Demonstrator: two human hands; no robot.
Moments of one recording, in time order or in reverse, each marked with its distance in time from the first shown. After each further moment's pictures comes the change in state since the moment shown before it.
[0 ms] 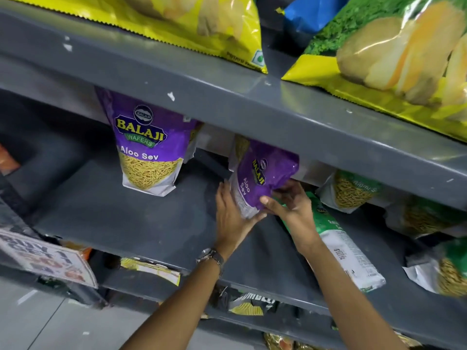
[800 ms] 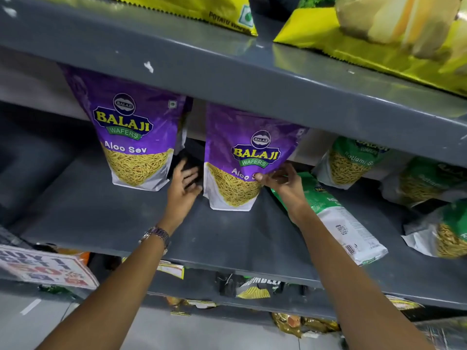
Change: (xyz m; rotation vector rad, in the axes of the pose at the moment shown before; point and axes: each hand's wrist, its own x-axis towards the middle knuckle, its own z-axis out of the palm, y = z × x) left_hand 0.048 -0.049 -0.090 -0.197 -0.119 -0.083; right_hand 0.031 0.037 0.000 -0.030 0.115 0.081
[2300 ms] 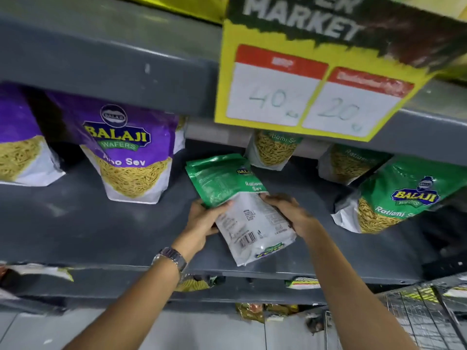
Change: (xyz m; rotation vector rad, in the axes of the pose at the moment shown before) left_hand -0.087 0.042 0.256 -0.227 -0.105 -0.566; right_hand -0.005 0.074 -0.231 -0.112 -0.102 0.549
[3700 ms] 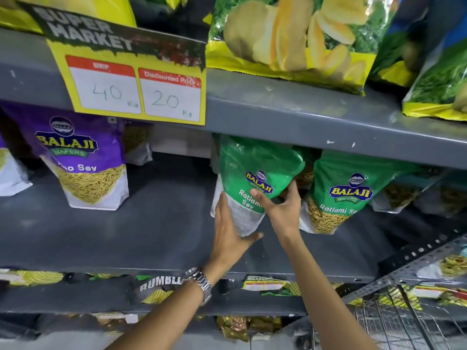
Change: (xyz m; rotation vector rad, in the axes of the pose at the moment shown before) left_hand -0.049 -0.050 0.139 0.466 -0.007 0.645; right_hand -0.062 0.006 -0.070 0.238 0.330 -0.664
